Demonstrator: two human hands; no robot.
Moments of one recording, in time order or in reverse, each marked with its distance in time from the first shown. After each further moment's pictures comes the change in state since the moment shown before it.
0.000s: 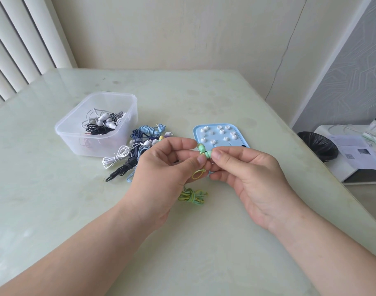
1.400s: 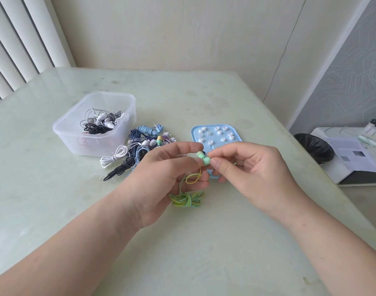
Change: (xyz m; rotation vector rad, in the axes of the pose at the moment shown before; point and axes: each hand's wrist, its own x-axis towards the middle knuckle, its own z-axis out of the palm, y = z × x) left_hand 0.003 0.014 -0.004 0.000 -0.148 -0.249; right_hand 0.003 -0.012 -0.018 -0.539 -0.178 -0.374
